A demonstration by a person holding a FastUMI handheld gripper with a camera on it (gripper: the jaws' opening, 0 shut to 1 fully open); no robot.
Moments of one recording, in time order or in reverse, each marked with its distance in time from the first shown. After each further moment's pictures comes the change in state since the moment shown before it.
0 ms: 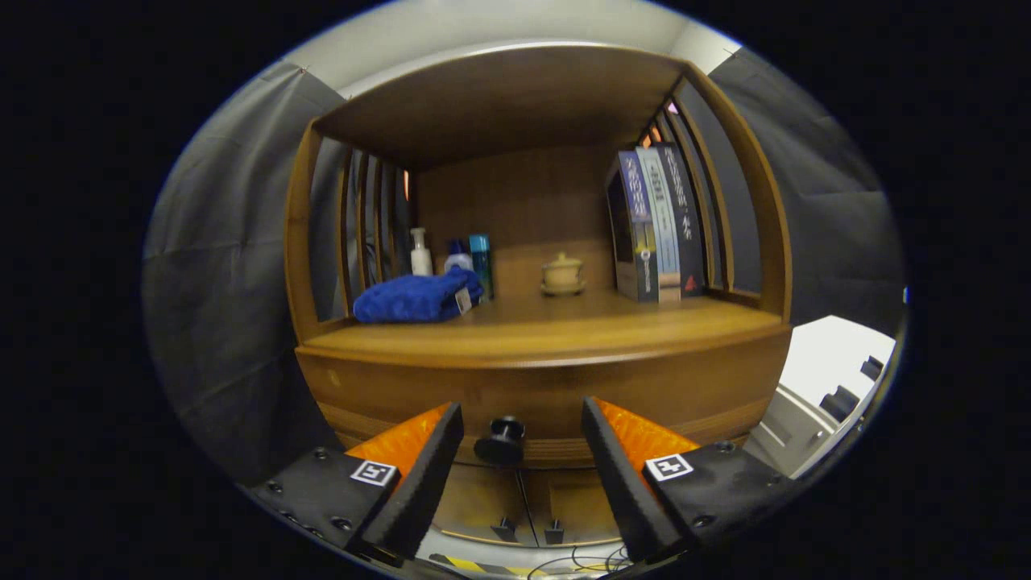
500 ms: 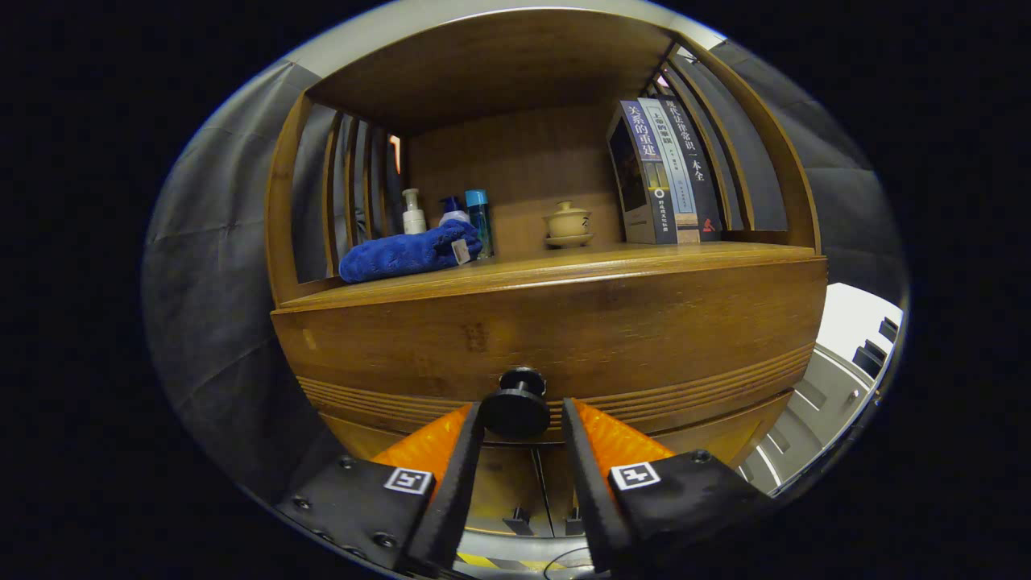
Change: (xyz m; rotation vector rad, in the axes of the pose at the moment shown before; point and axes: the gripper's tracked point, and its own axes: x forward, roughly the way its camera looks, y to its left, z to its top) arm 0.036 0.006 -0.037 0.026 0.057 -0.021
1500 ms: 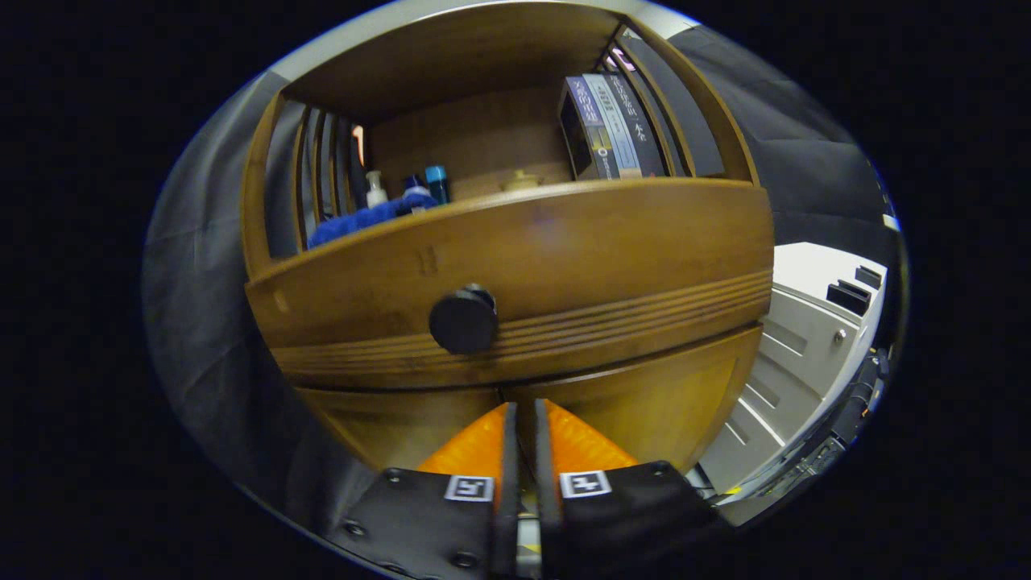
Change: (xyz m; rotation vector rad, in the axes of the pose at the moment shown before) arm -0.033 -0.015 -0.034 0.113 0.006 -0.063
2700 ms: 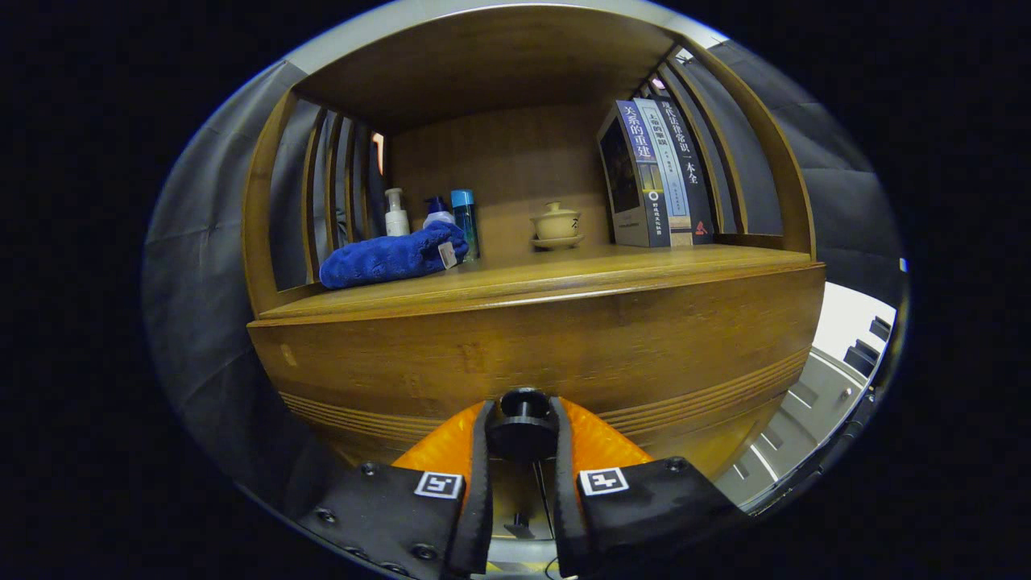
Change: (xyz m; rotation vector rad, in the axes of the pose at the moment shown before) arm 0.028 0.027 0.041 -0.100 -0.013 0.012
